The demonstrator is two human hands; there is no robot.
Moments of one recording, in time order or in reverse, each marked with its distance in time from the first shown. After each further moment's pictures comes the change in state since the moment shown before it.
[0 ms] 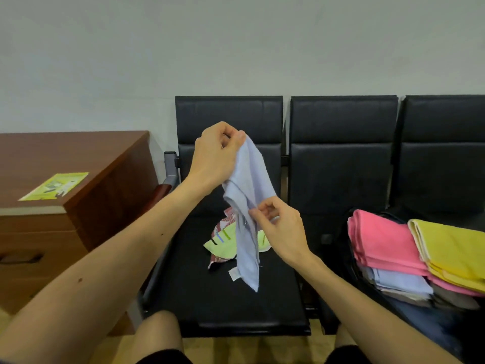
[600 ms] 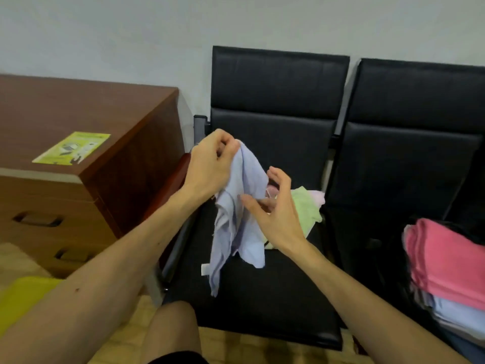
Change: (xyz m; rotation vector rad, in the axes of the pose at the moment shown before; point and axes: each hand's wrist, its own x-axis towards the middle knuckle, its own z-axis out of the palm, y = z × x) left_hand 0.017 -0.149 -0.027 0.113 0.031 -0.141; right_hand 0.065 0.022 0.119 0.204 -0.253 0.139
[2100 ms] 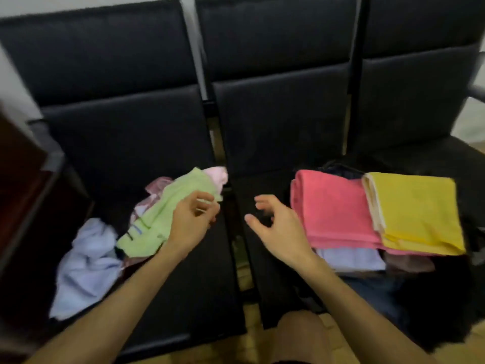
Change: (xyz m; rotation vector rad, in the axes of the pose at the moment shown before) left_hand -0.090 0.040 0.305 -0.199 -0.417 -0.396; right_hand -0.069 0.156 -0.265 -0.300 0.190 0.319
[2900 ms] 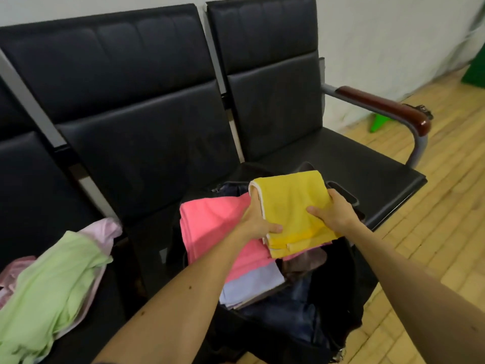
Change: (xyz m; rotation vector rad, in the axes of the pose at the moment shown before) left_hand 0.024 0.097 0.363 0.146 -0.888 0.164; right_hand 0.010 0.234 -0.280 -0.164 0.301 0.639
